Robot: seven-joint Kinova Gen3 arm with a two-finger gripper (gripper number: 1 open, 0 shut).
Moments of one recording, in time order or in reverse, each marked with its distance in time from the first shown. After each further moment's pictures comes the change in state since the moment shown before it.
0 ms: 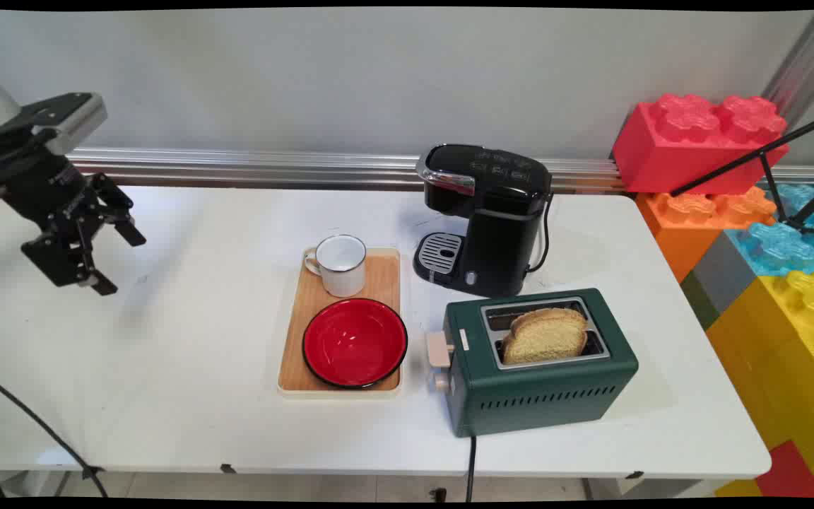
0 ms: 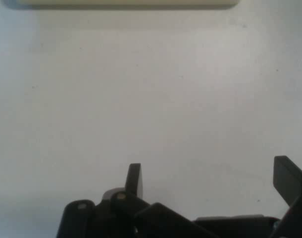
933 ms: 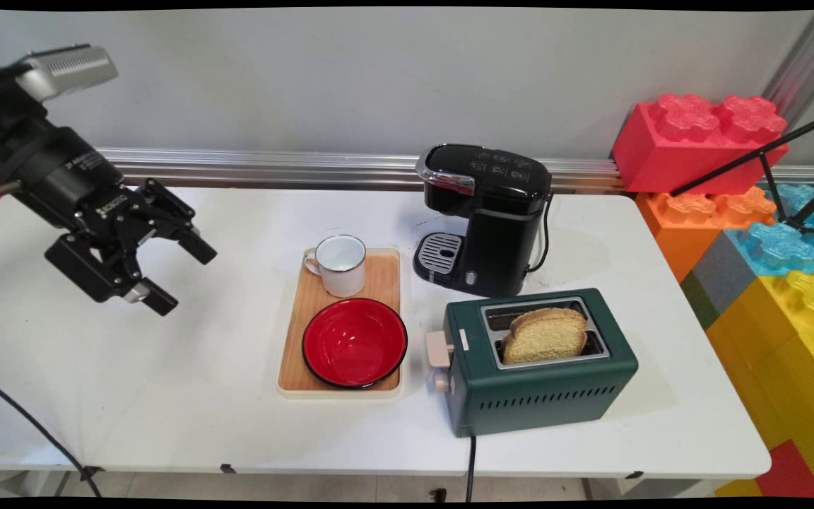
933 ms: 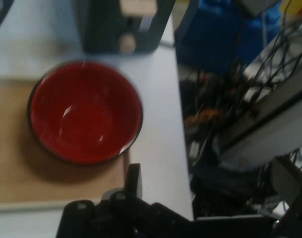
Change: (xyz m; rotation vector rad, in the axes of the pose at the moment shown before) arm 0.057 0.048 -0.007 -0.204 0.419 -0.017
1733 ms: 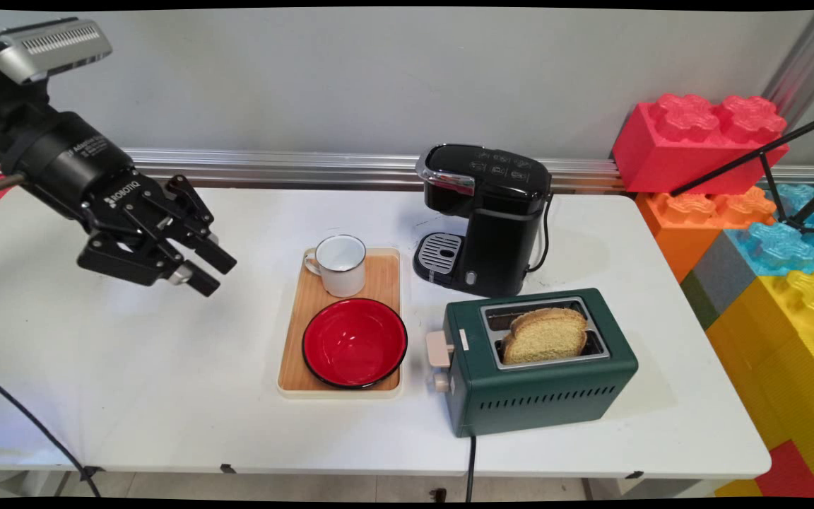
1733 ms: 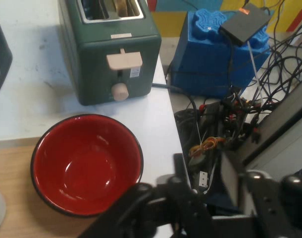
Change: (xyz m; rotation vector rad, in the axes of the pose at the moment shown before) arm 0.013 0.006 0.002 -0.006 0.087 0.132
